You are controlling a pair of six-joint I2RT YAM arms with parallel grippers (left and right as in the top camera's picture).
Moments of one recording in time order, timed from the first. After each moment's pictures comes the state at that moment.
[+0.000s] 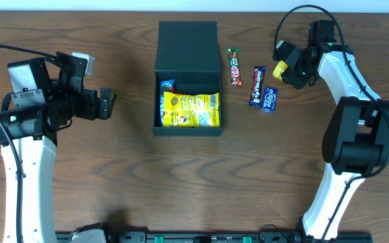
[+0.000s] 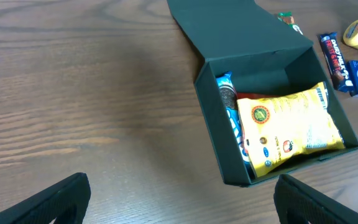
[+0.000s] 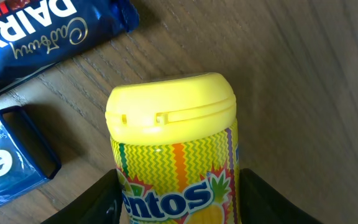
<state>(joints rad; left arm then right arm) 0.20 1.29 1.21 -0.83 0.46 0.27 -0.08 2.20 1.69 -0.71 -0.09 -0.94</state>
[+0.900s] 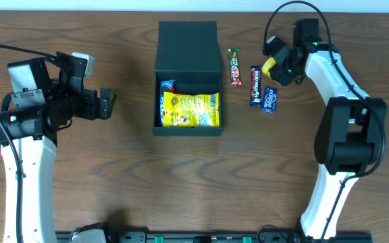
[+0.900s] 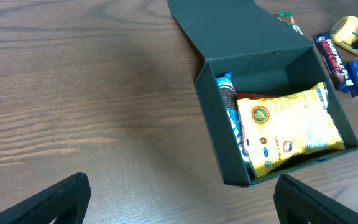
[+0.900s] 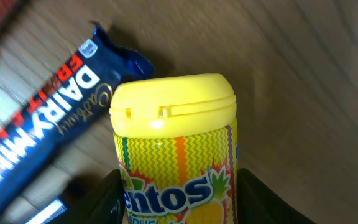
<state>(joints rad) 0.20 1.29 1.21 -0.83 0.46 0.27 0.01 2.20 1.70 -0.68 -0.08 -0.69</state>
